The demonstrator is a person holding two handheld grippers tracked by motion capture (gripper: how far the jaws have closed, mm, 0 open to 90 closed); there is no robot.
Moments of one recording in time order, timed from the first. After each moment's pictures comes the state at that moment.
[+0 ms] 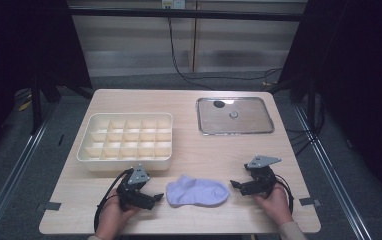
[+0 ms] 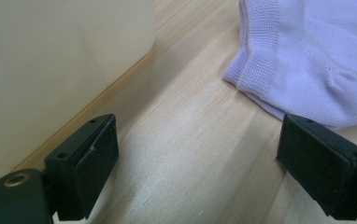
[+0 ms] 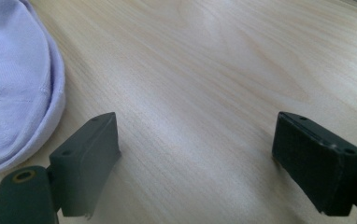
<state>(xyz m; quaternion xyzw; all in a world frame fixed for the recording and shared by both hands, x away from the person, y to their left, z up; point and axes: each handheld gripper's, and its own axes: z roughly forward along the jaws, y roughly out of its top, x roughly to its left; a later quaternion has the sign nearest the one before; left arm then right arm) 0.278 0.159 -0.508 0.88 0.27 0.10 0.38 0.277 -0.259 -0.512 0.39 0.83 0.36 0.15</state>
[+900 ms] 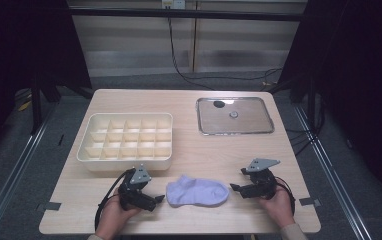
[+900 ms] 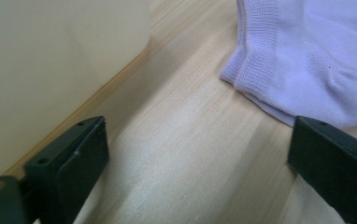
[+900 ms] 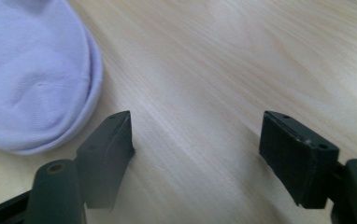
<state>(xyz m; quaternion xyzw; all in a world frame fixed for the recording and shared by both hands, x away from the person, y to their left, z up) 0.279 0.154 -0.508 0.89 0.27 0.10 0.37 0.266 -0.253 -0.502 0.36 0.85 0.36 0.14</state>
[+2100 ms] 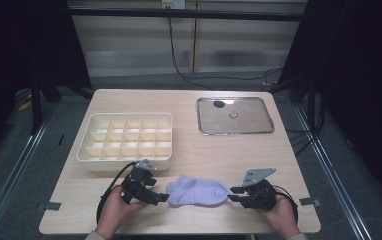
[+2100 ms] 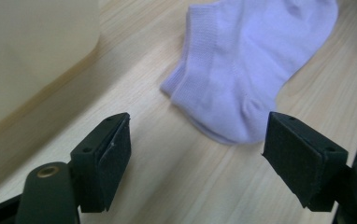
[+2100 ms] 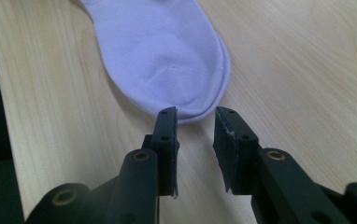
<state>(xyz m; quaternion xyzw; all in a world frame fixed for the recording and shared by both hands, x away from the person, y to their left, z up) 0.285 0.137 -0.470 0.89 0.31 -0.04 0.33 0.233 -0.233 -0.481 0.28 0.89 0.35 0.07</state>
